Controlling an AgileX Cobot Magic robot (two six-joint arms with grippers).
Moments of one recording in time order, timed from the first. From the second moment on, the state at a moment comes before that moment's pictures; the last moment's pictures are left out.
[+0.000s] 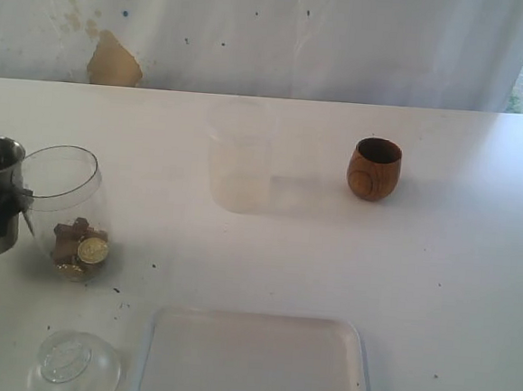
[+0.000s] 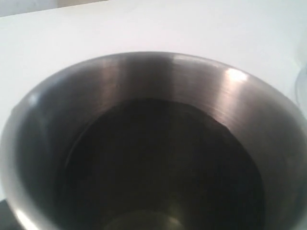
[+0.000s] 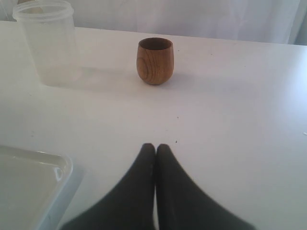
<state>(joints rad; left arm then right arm) 0.23 1.67 -0.46 0.79 -0.75 -0.35 0.07 0.01 -0.01 0.10 0.34 -0.08</state>
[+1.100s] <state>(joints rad) 0.18 1.89 -0.38 0.72 -1.13 -0.20 0.07 0.01 -0.01 0.10 0.34 -0.08</state>
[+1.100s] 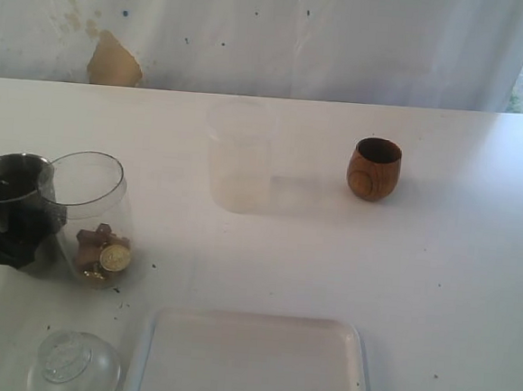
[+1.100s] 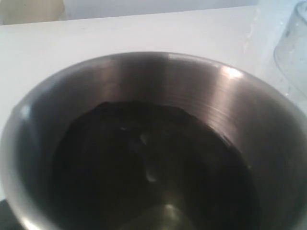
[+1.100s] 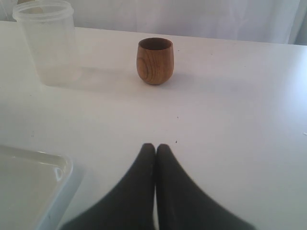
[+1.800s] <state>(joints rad) 0.16 1.89 -0.41 0.60 -1.14 -0.15 0.07 0.01 -0.01 0.10 0.34 -0.07</state>
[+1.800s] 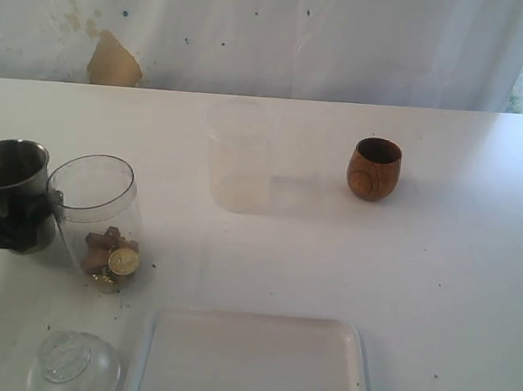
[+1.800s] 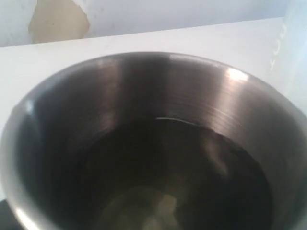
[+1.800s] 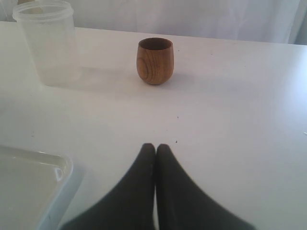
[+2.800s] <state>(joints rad) 0.07 1.78 -0.70 0.78 -1.08 -0.31 0.07 0.01 -0.01 0.10 0.34 -0.07</state>
